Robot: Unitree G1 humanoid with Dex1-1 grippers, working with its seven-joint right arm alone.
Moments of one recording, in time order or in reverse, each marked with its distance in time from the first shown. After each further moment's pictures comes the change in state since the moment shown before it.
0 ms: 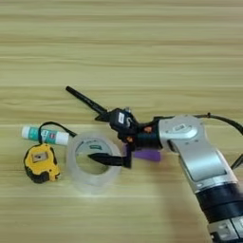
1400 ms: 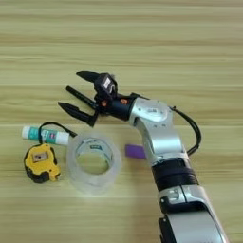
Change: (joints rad) arm -0.171 0.275 -0.104 0.260 0.122 -0.267 -0.152
